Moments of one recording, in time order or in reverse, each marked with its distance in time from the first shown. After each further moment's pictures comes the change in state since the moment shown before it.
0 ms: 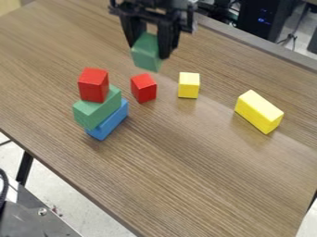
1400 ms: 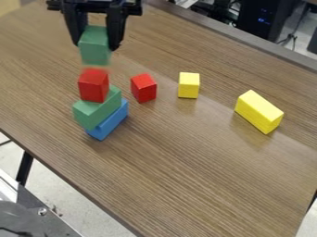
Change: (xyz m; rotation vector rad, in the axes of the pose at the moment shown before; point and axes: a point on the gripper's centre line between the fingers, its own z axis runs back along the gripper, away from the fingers) arm -0.038 0.054 0.008 0.069 0.283 0.377
